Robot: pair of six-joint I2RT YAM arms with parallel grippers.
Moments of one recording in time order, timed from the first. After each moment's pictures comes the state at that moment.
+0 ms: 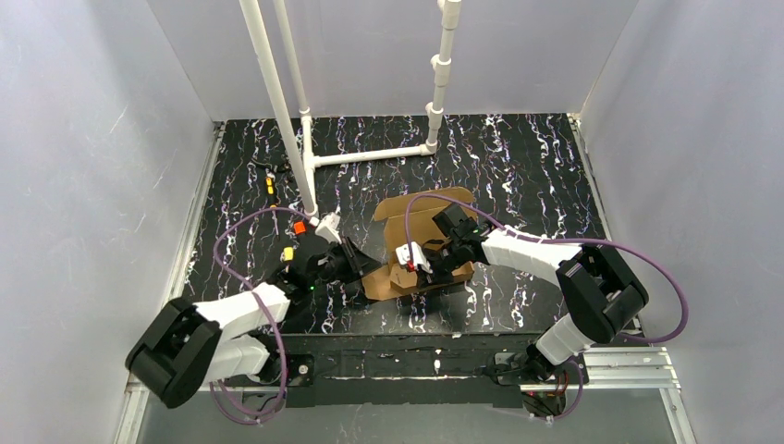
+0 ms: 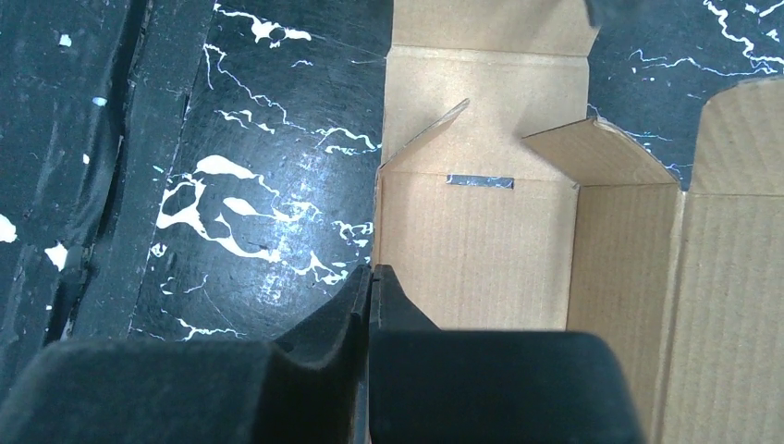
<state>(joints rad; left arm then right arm) -0.62 1.21 0.33 0.44 0.22 -0.95 0.73 1.55 0.85 -0.45 -0.75 -1.02</state>
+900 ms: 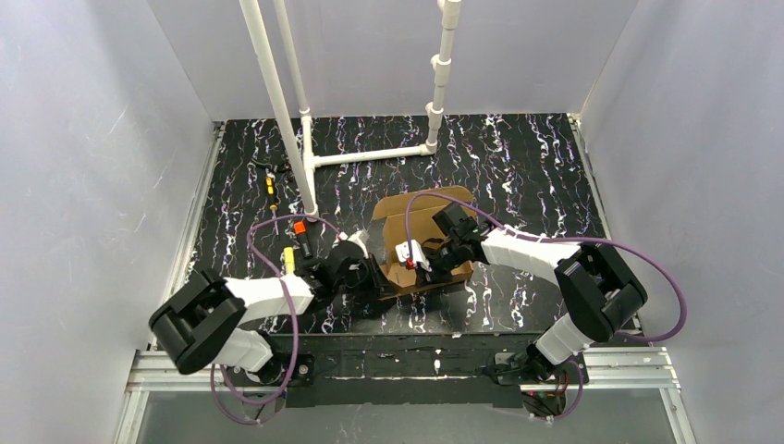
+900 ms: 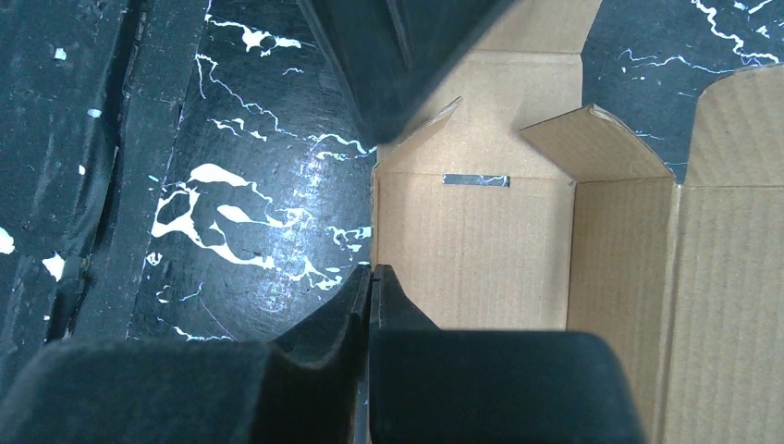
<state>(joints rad) -0.81 1.33 0.42 0.21 0.19 -1.06 0.72 1.55 0.85 -0.42 -0.76 -0.99</state>
